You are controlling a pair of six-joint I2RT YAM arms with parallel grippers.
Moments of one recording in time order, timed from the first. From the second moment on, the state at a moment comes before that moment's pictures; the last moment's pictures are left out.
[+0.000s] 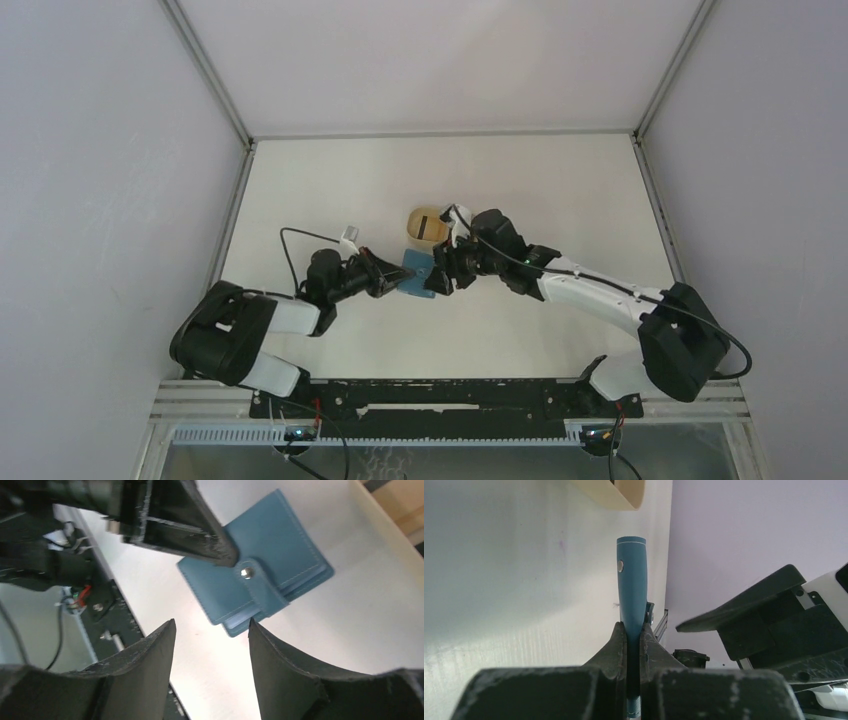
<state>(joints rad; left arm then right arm) -0.39 1.47 0.26 0.91 0.55 -1.26 0.75 1.38 0.85 -0.06 -0.44 0.34</state>
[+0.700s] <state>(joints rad) -0.42 1.46 0.27 0.84 0.56 -1.25 0.82 1.54 0.90 -0.09 -0.23 0.24</state>
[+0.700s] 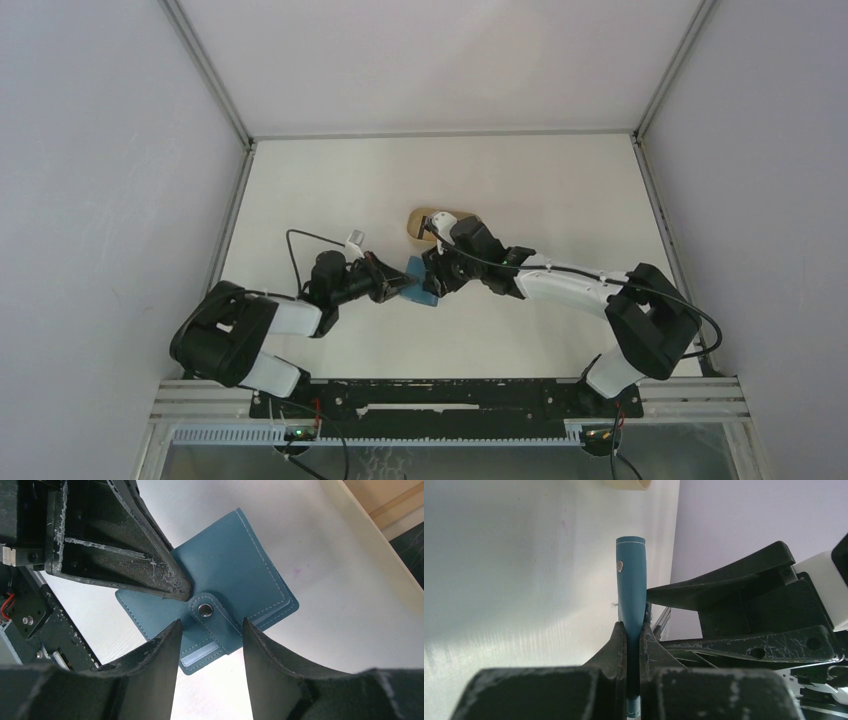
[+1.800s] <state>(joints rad) -0.44 1.59 0.25 1.15 0.55 -1.40 0.22 1.22 0.53 0.48 -0.75 0.70</state>
